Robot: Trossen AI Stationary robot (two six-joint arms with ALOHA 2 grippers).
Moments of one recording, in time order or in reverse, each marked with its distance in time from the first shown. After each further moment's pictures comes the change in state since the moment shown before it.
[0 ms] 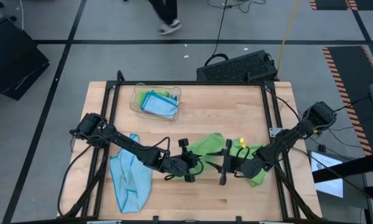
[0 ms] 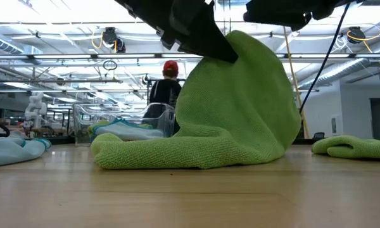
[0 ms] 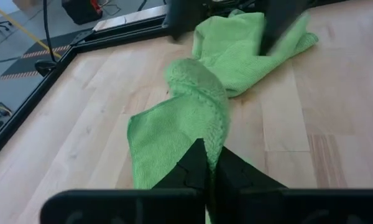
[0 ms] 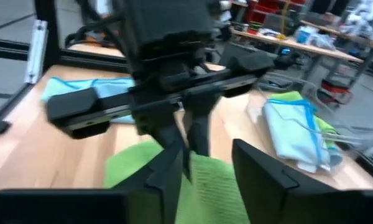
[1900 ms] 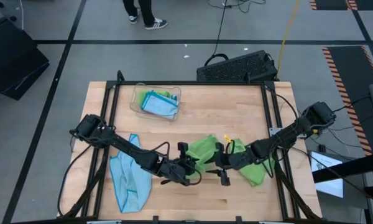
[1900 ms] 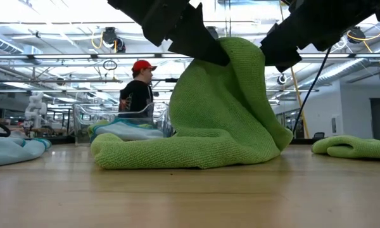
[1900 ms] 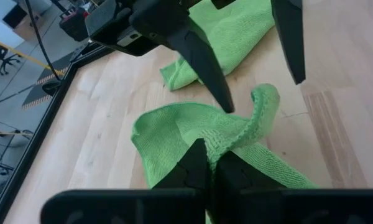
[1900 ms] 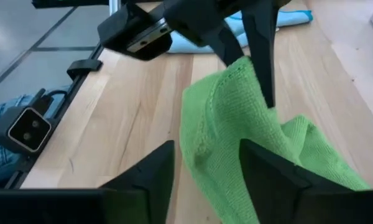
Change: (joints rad) left arm -0.045 0.001 0.000 -0.065 -0.039 0.154; right arm -0.146 0.011 0.000 -0.206 -0.568 0.244
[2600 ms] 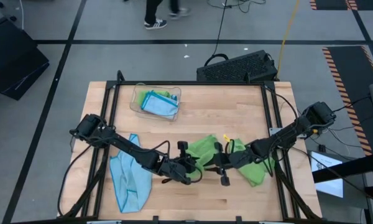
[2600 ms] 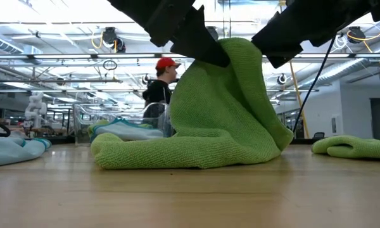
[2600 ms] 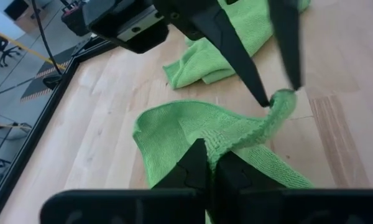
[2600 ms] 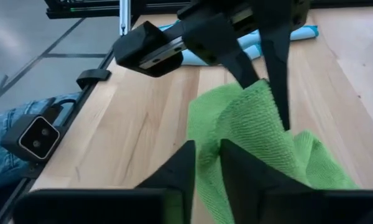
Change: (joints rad) left arm 0.007 0.000 0.000 0.001 0.000 -0.031; right arm -0.011 0.000 0.000 0.048 -0.029 -0.037
